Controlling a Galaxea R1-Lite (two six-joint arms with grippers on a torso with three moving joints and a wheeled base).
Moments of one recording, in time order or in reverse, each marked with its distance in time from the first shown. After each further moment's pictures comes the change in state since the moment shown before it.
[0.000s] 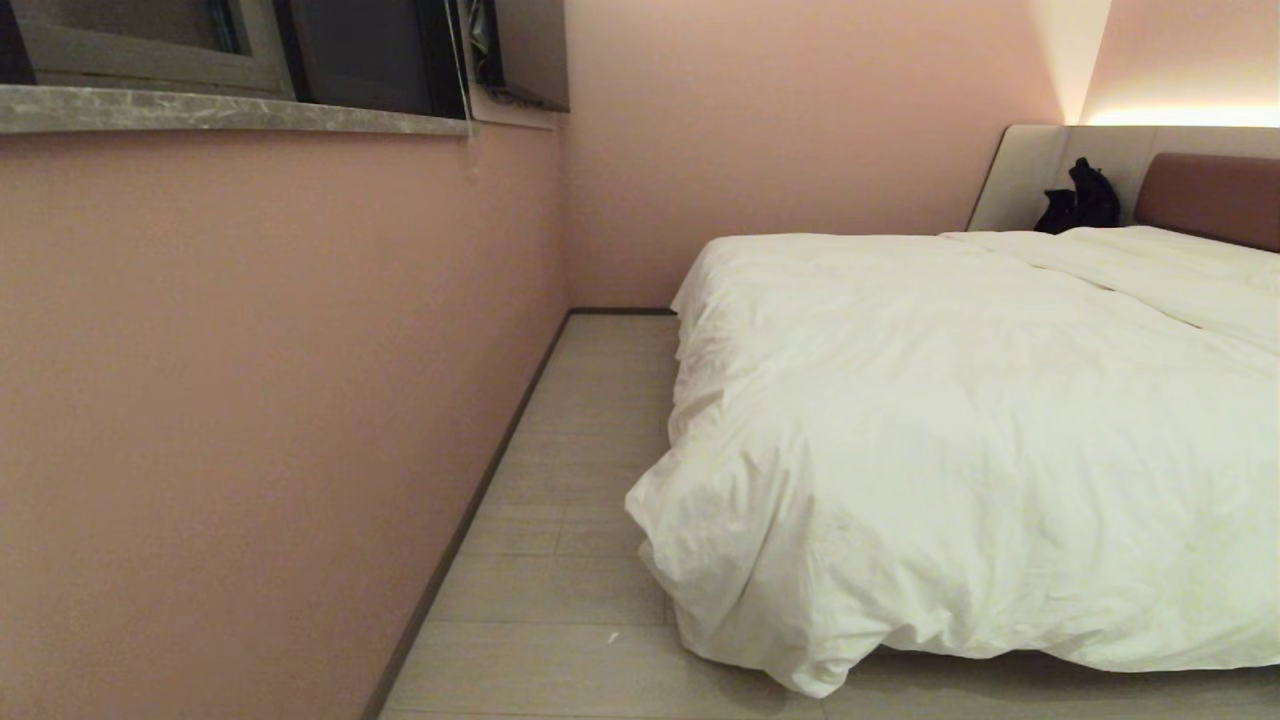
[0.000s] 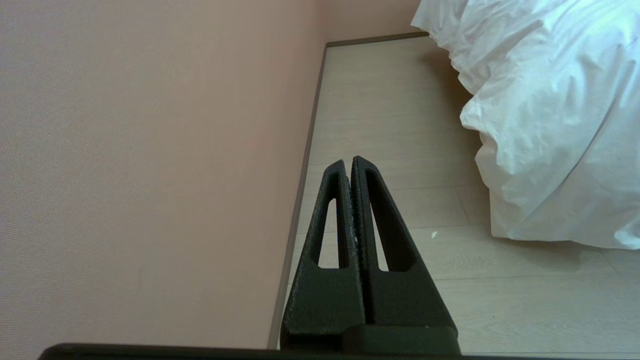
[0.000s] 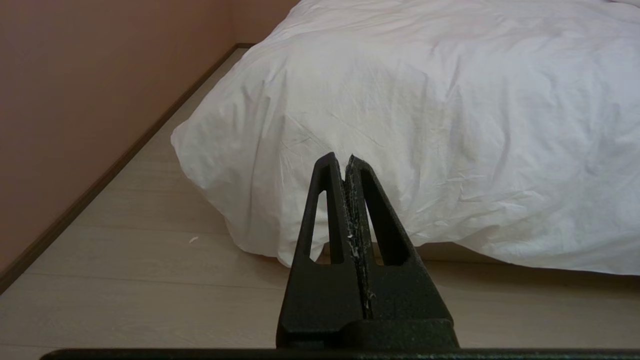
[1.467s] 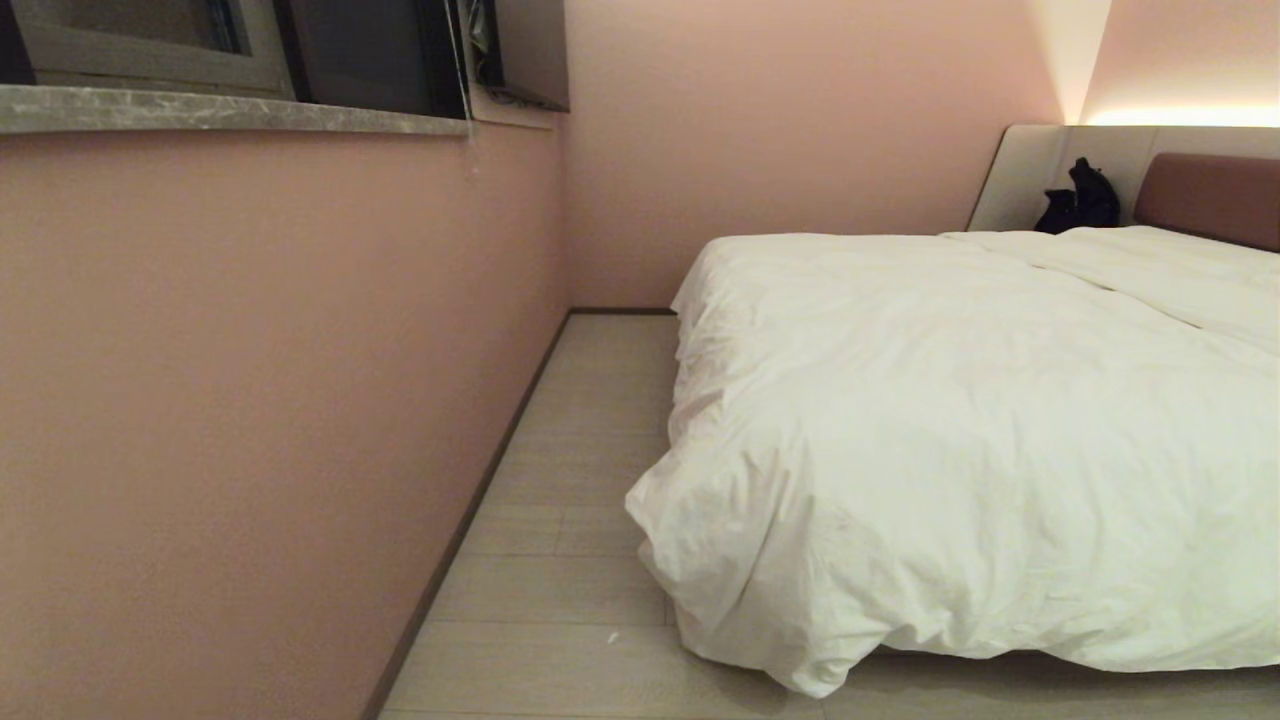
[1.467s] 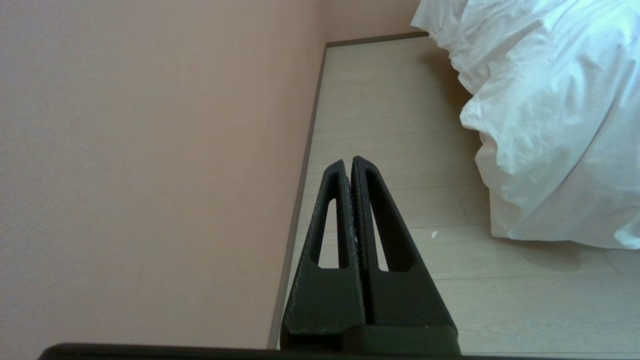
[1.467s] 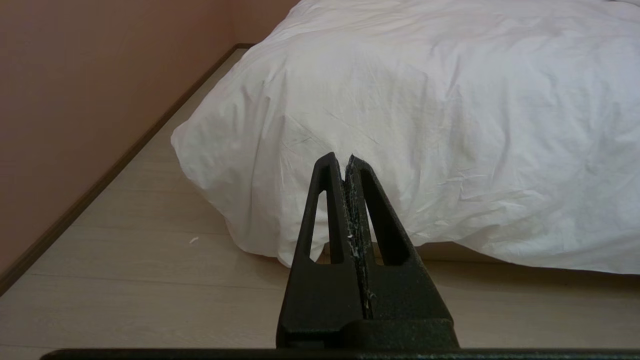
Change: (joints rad) left arm 0.000 0.000 0.000 0.000 -0.001 0.000; right arm 0.000 0.000 0.000 0.000 -0.001 0.003
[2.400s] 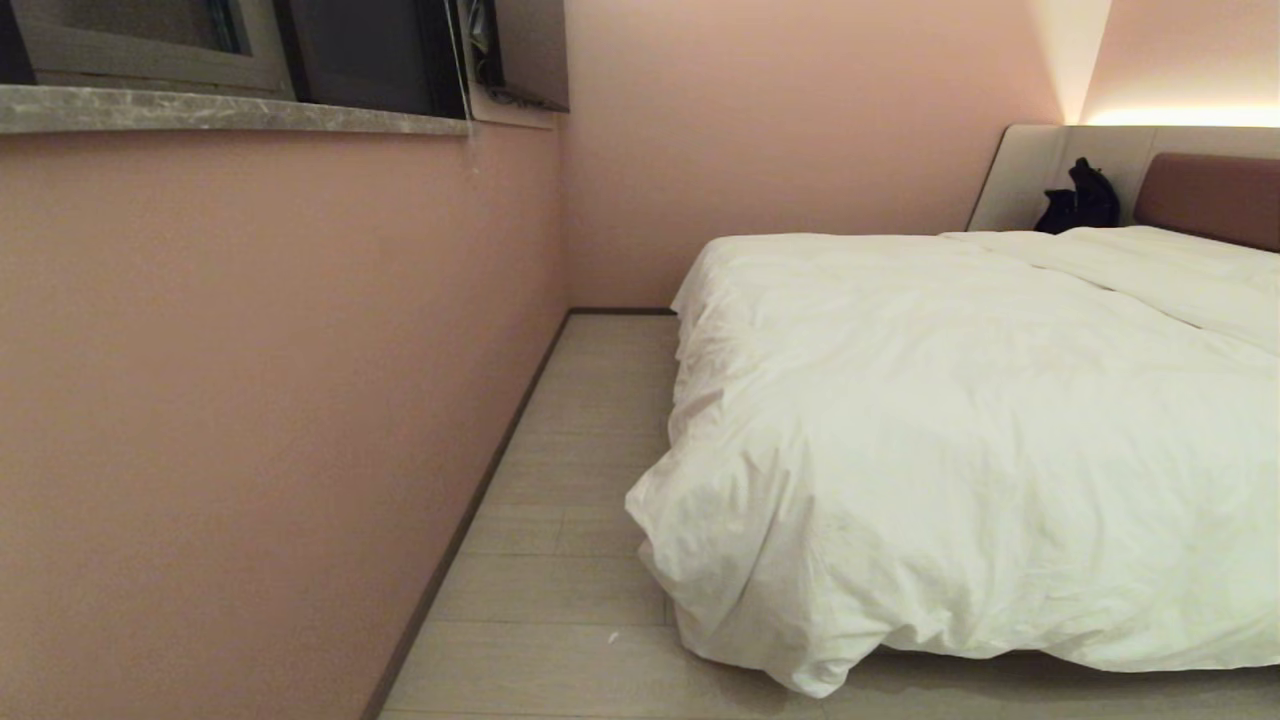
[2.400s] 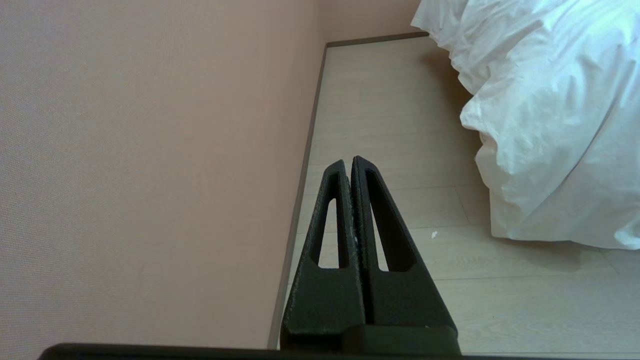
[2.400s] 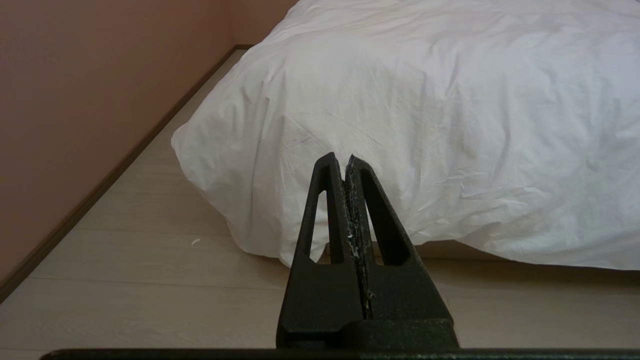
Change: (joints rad) left arm 0.000 0.000 0.000 0.000 0.000 0.000; right arm 0.000 0.001 0.000 0.000 -0.006 0.013
